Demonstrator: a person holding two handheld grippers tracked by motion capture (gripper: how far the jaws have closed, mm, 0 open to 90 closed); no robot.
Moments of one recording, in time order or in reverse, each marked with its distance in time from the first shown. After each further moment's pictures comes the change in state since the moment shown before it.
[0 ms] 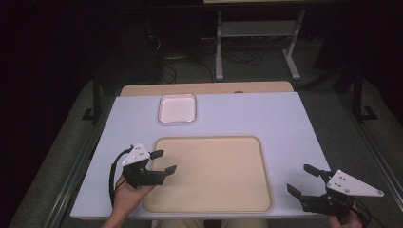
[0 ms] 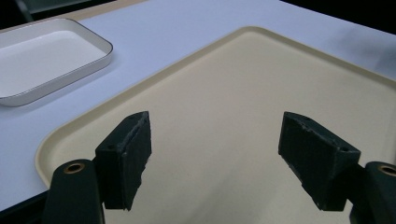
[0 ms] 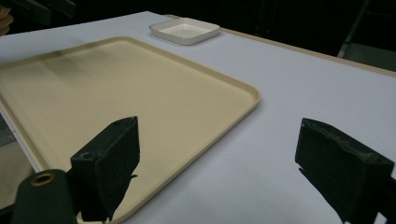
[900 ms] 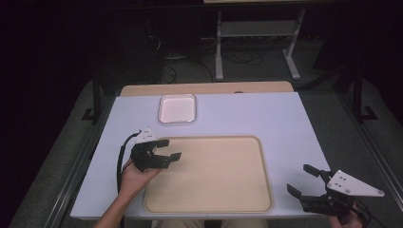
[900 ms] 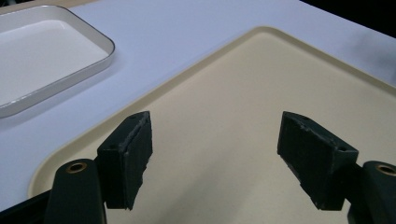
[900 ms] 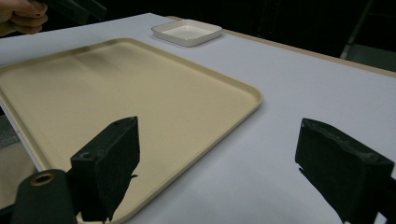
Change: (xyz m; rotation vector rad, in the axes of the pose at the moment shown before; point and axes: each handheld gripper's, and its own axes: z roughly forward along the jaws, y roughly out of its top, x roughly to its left) left arm 0.031 0.023 0.032 0.063 -0.036 -0.049; right arm 0.000 0.000 0.000 -0.005 0.010 0.001
